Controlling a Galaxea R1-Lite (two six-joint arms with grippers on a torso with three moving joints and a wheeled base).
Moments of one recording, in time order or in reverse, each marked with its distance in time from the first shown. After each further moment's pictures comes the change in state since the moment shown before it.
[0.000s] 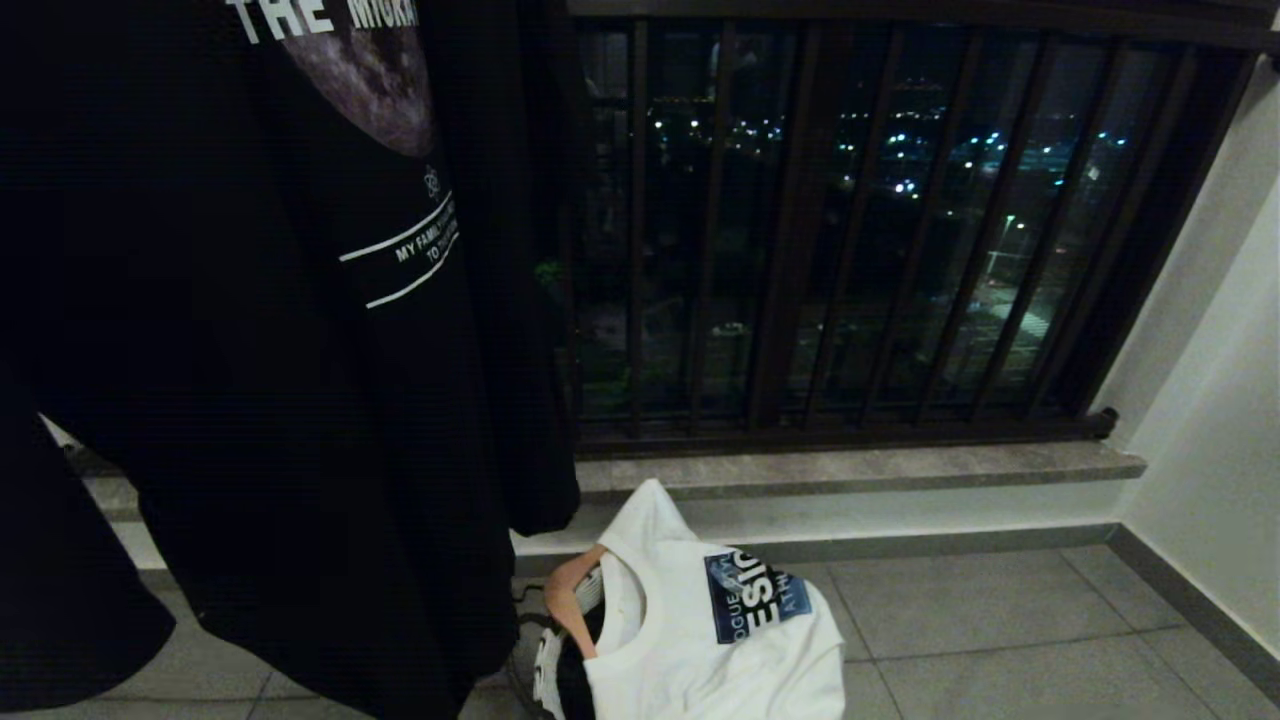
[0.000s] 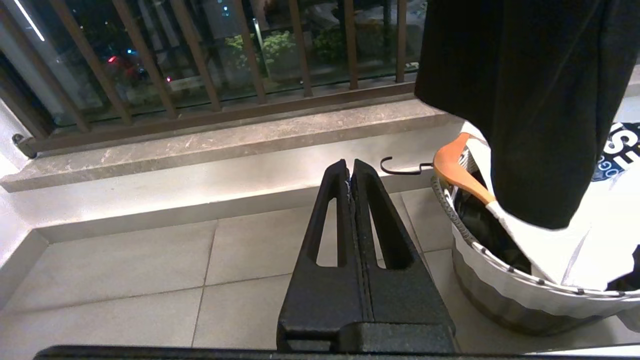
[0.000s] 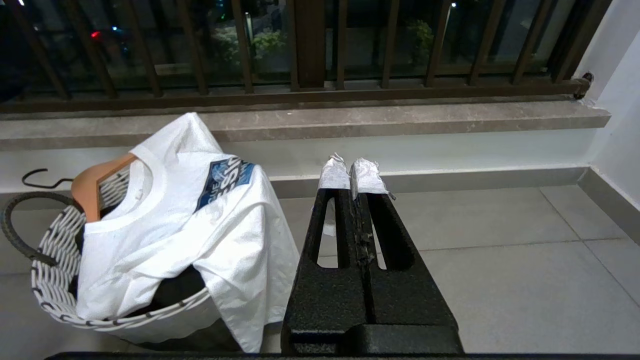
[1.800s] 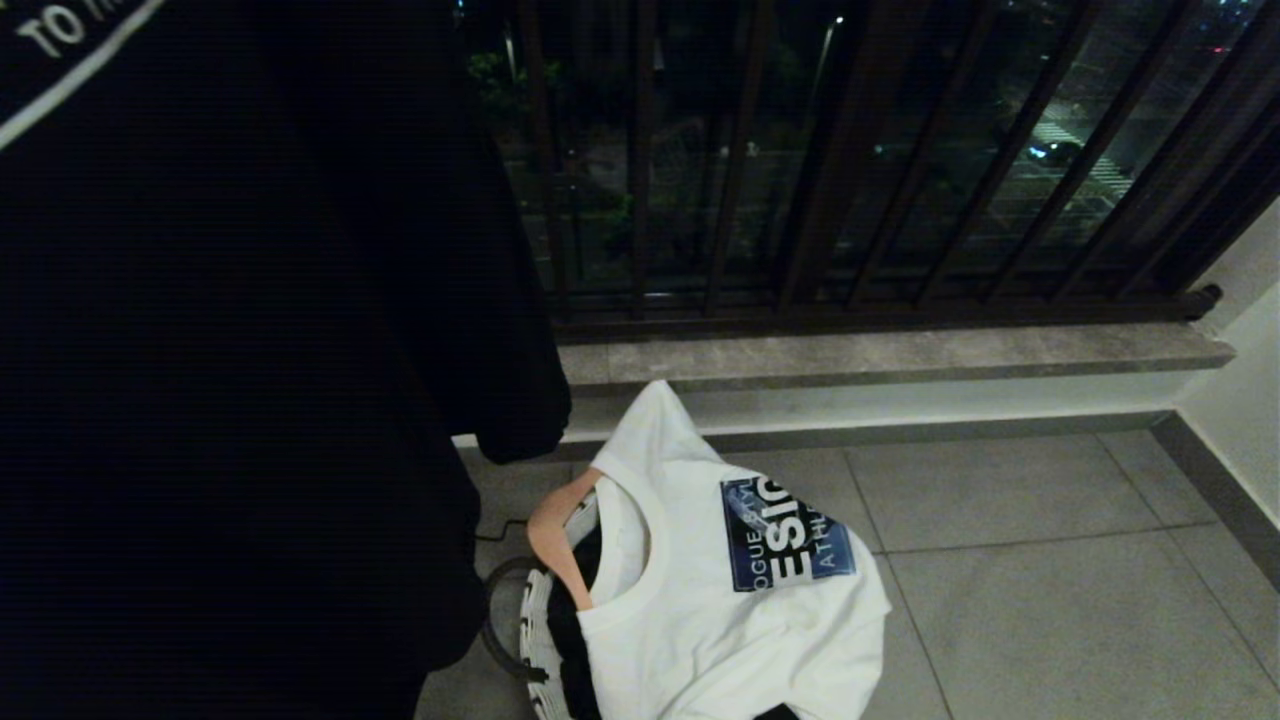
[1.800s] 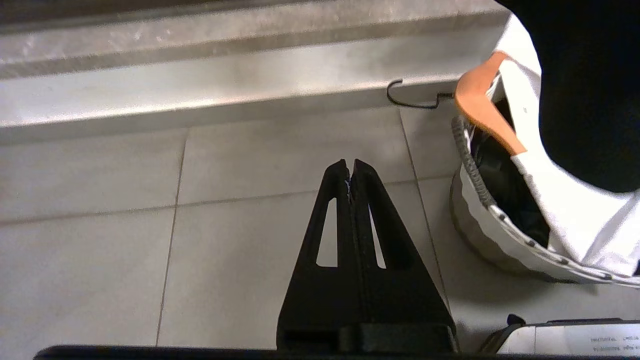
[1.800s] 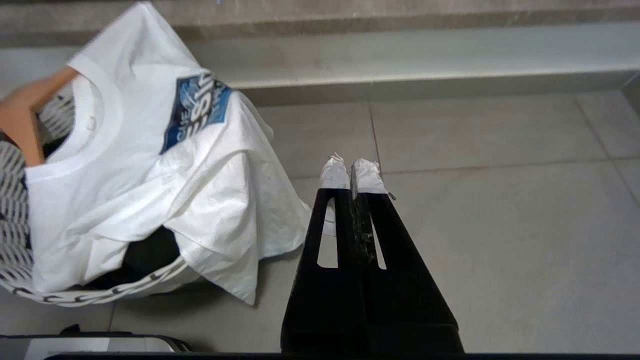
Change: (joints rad) left arm 0.000 0.000 0.000 -0.001 0.023 -0.058; right arm 0.000 0.000 0.000 0.000 0.000 0.000
